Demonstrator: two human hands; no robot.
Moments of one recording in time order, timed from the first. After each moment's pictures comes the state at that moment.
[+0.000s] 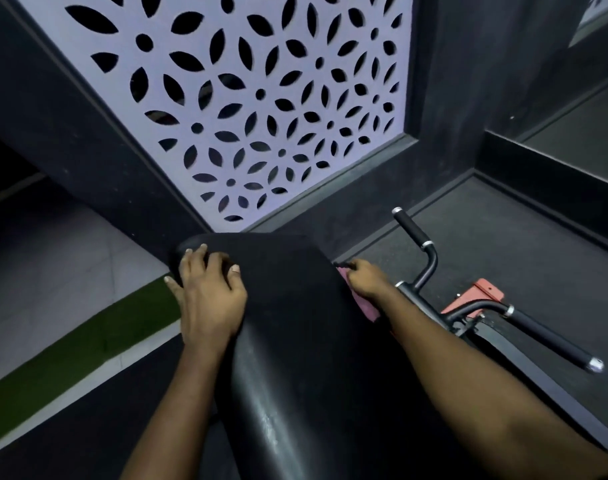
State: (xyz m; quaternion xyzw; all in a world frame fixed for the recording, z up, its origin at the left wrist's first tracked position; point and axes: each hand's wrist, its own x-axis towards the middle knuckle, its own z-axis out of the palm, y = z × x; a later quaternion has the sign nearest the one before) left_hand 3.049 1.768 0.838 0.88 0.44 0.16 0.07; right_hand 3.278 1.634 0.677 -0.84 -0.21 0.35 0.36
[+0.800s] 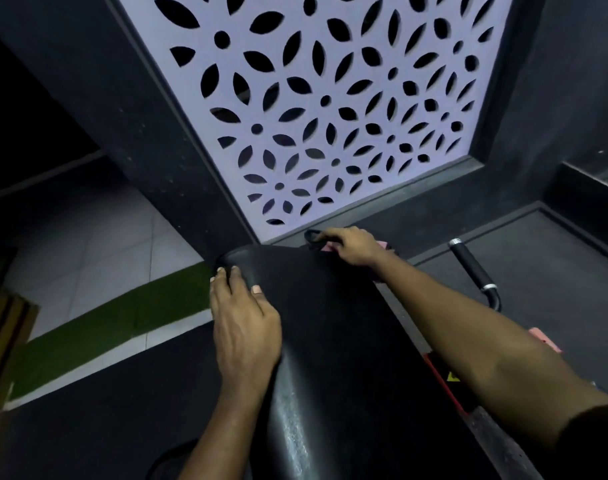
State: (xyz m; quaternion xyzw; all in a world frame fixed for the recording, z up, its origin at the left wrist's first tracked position) left_hand 3.046 1.766 0.836 0.79 0.55 0.23 0.13; right_hand 3.326 1.798 0.722 -0.79 -0.52 0.22 0.24
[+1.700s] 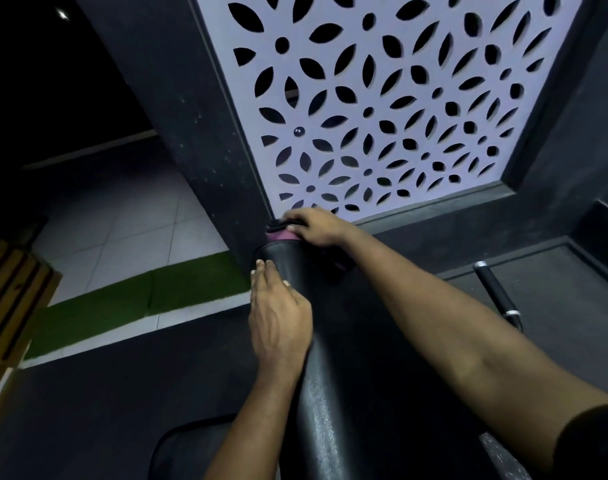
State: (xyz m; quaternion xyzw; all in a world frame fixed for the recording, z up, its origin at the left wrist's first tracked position) left_hand 3.046 1.770 0.832 0.76 0.57 0.27 0.15; right_hand 3.233 1.871 0.832 -0.68 -0.66 0.21 0.24
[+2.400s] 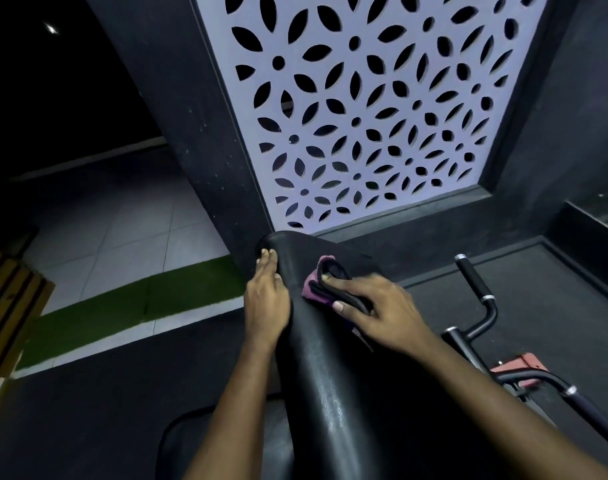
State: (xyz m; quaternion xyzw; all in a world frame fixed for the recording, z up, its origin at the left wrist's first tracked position) left_hand 3.005 1.786 0.827 0.80 0.47 0.29 0.24; right_hand 3.164 1.630 0.817 -0.71 -0.60 0.10 0.36
